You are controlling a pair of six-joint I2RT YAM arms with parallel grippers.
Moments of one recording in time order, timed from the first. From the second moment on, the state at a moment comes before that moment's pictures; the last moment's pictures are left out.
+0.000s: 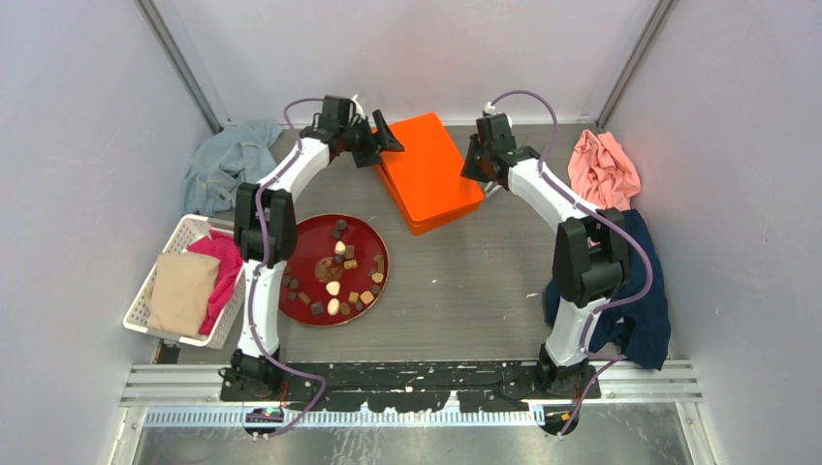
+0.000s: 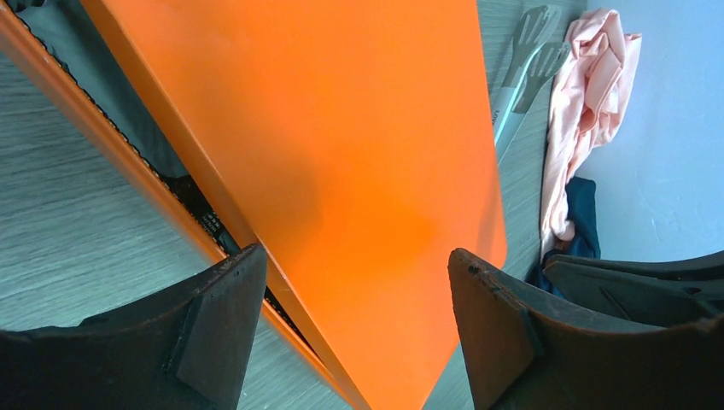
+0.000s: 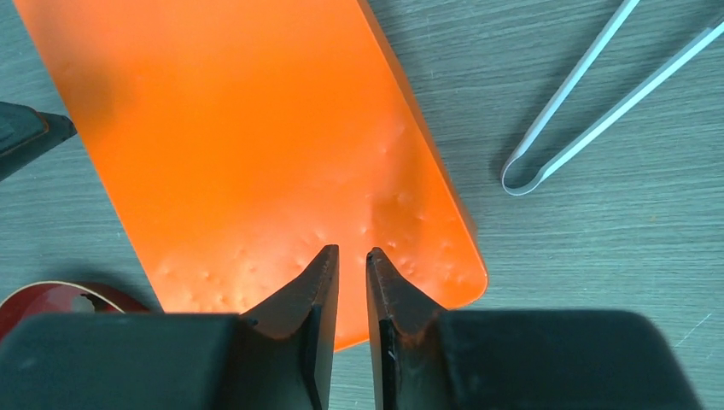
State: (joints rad) left arm -0.28 2.31 2.04 -0.39 0.48 -0.66; right arm 0.30 1.84 1.50 -0.39 0.06 0.47
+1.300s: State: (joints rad) left arm -0.18 2.43 2.09 -0.28 0.39 -0.76; right arm 0.13 2.52 2.19 -0.27 -0.29 0.77
